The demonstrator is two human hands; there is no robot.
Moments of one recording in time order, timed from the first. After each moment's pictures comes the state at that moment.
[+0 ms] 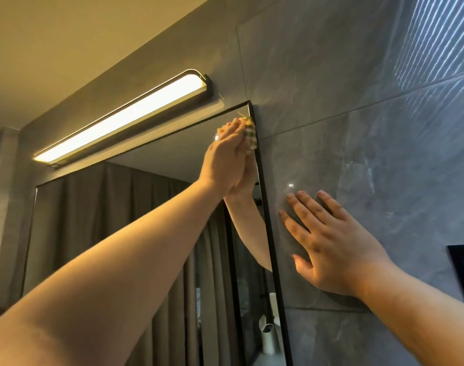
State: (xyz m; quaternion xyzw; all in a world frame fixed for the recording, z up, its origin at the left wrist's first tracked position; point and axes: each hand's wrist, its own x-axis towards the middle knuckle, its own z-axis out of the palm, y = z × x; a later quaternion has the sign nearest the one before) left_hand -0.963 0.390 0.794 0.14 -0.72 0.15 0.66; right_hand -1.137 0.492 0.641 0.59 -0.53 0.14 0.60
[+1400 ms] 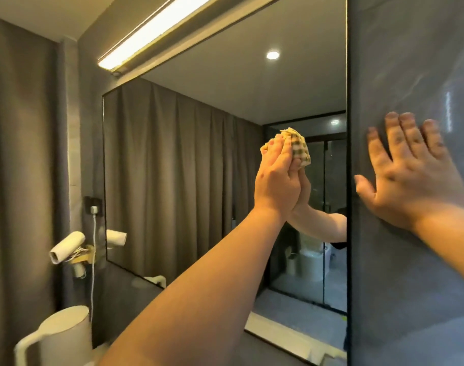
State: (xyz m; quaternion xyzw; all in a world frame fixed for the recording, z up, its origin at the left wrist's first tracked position) left_hand -0.931 0.351 0.557 0.19 -0.69 0.04 0.70; right_hand -1.104 0.474 0.568 0.51 -0.58 0.26 0.58
